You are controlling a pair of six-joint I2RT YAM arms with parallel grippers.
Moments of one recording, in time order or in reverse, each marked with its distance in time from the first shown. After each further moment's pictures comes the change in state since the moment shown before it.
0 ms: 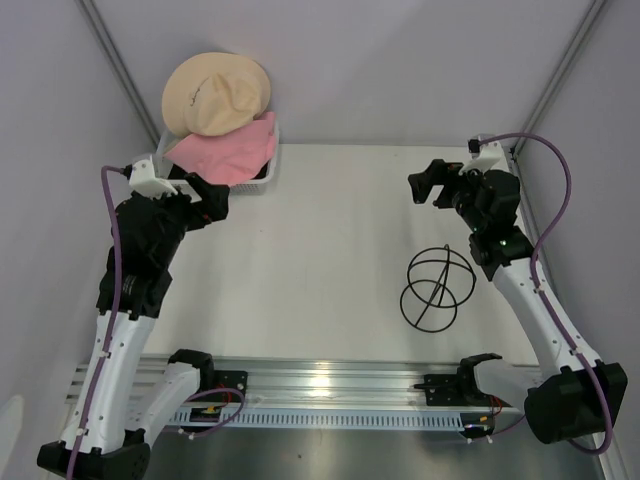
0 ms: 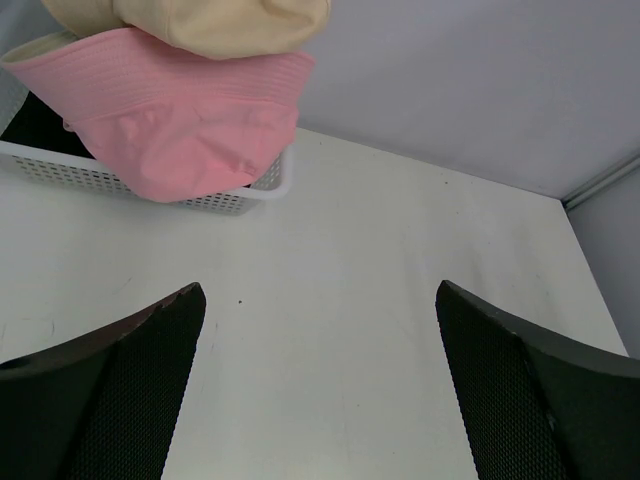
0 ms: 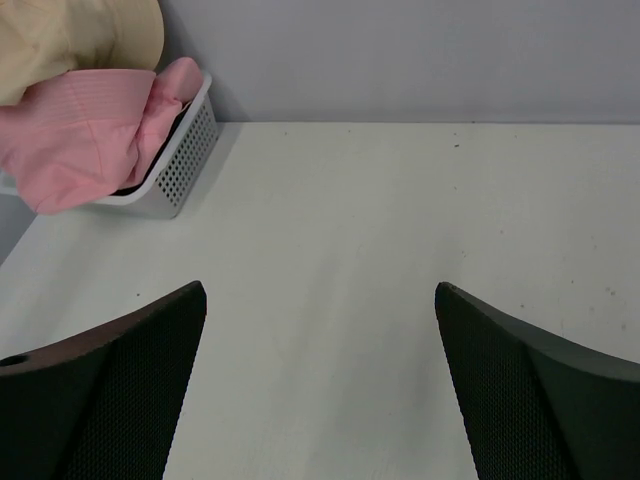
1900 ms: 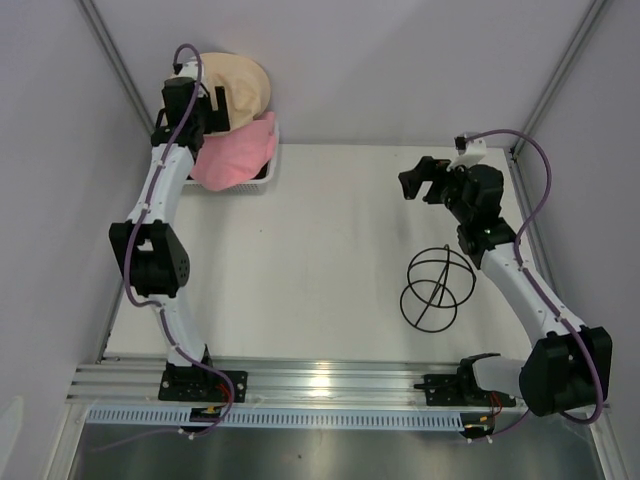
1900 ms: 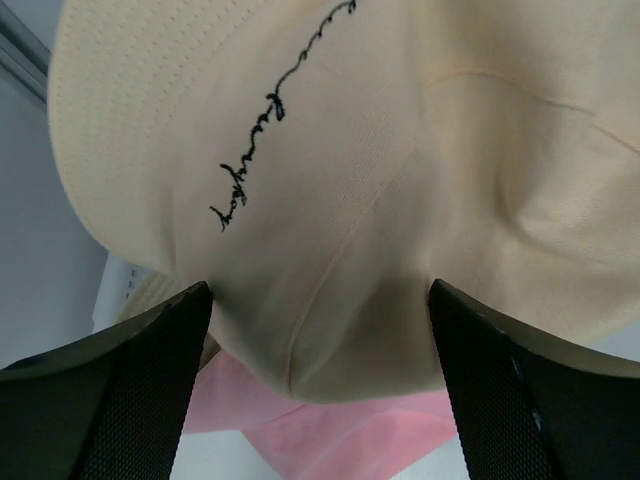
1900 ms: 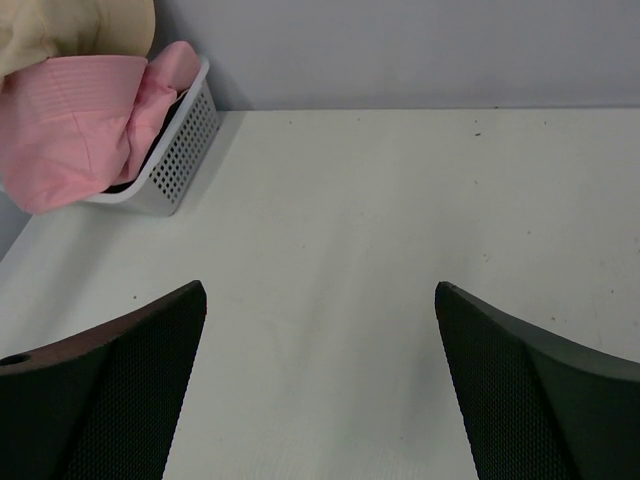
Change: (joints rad) left arm 0.142 1.154 0.892 0.052 -0.104 0.389; right arm 0.013 0.130 -0.017 0.136 -0.023 0.021
